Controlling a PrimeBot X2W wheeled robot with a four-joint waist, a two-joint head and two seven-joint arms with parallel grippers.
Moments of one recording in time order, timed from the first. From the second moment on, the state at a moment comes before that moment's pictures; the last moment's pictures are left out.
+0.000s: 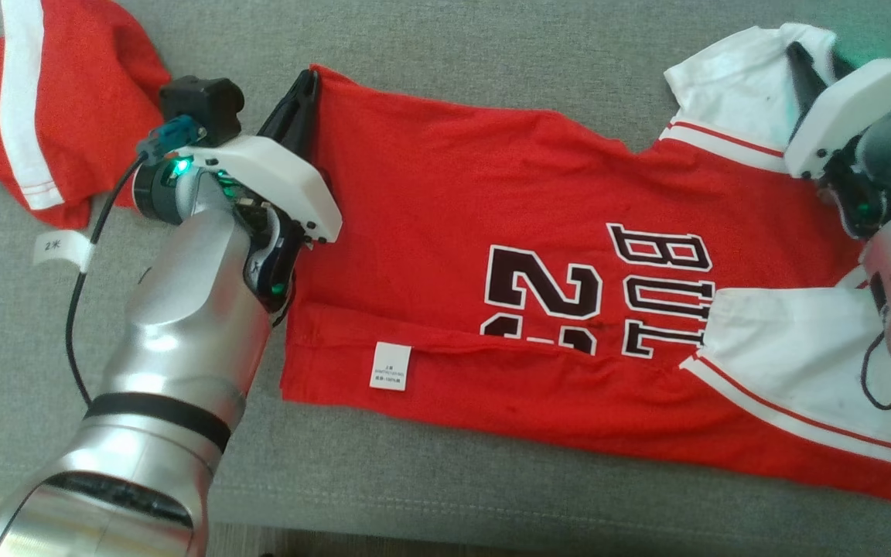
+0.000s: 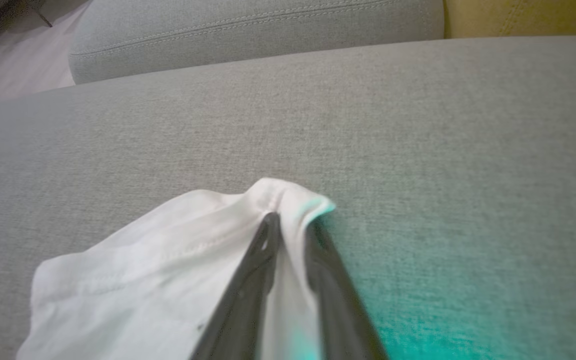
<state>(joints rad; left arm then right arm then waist) -0.89 0.03 -0.44 0.99 -0.49 -0.11 -0.25 -0.99 -0.30 0.30 1.08 0.50 0.13 0.12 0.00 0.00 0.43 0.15</state>
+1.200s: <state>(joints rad) -0.50 0.15 -0.30 0.49 -0.52 -0.04 -0.20 -0.53 -0.52 0.47 0.37 0.87 0.13 -0.13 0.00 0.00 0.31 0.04</state>
